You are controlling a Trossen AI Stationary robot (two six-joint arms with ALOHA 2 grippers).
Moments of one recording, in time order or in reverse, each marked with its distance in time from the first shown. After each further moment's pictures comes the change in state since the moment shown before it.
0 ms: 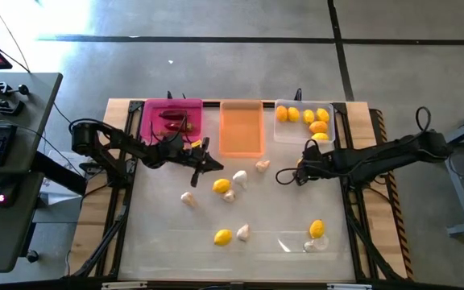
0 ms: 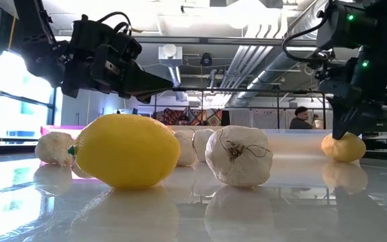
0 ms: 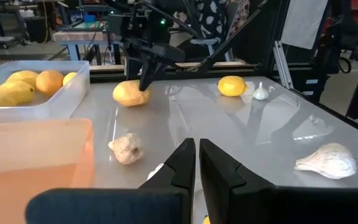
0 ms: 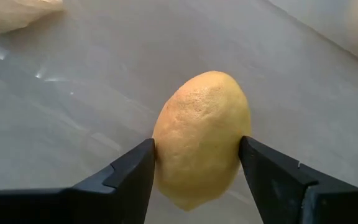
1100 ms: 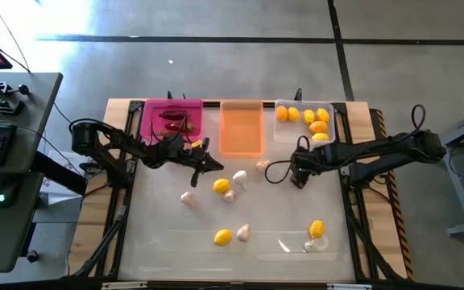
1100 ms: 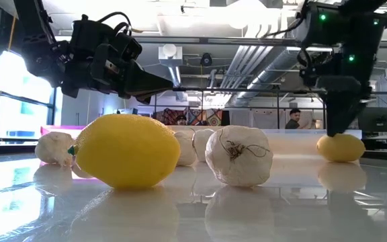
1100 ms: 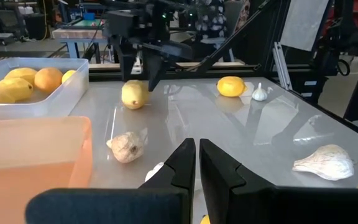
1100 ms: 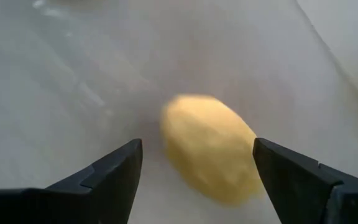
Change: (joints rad) left arm 0.000 0.000 0.000 -0.001 0.002 -0.016; right arm -0.077 0.082 0.128 -0.025 -0.106 -0.424
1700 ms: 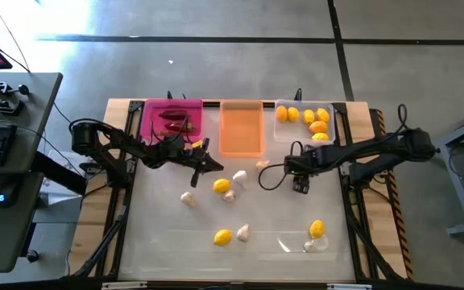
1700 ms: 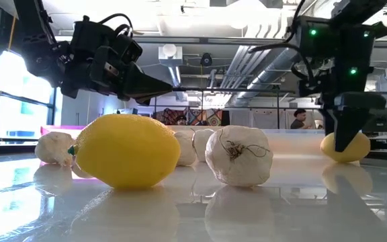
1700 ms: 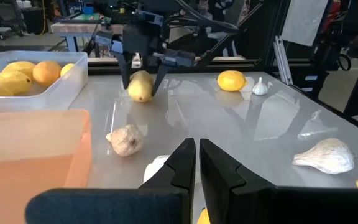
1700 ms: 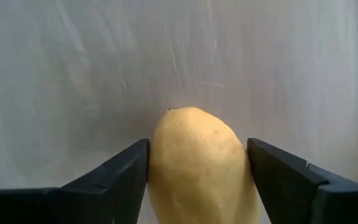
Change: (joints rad) left arm 0.000 0.000 0.000 -0.025 0.000 0.008; right arm -0.005 0.147 -0.006 0.046 -0.040 -0.401
